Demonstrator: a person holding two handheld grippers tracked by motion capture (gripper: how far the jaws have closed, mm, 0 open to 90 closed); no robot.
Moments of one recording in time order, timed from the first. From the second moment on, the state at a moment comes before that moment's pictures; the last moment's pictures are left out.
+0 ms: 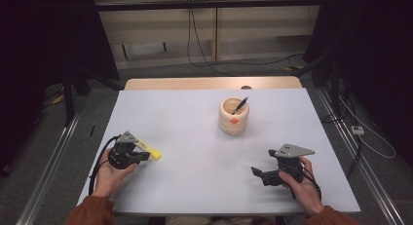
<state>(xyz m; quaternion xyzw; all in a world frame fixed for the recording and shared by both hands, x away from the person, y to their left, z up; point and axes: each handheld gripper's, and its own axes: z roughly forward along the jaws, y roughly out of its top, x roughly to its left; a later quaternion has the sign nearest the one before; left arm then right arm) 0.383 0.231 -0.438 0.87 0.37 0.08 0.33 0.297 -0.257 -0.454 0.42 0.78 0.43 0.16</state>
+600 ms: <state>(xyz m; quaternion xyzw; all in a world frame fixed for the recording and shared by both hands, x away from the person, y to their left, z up) 0.386 0.225 -0.445 0.87 0.37 0.07 0.32 0.298 -0.257 -0.455 0.42 0.78 0.43 0.16</state>
